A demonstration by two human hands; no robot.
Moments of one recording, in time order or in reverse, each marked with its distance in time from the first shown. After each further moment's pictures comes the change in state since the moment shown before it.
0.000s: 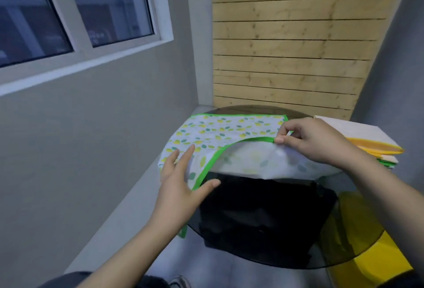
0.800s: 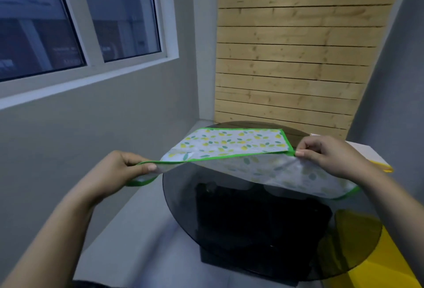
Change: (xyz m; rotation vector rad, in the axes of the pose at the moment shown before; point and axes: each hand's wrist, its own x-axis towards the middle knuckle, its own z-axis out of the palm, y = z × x) left_hand 0.040 -0.018 -0.122 -0.145 -0.230 -0.142; right_hand -0.012 0.033 -0.019 0.021 0.040 0.002
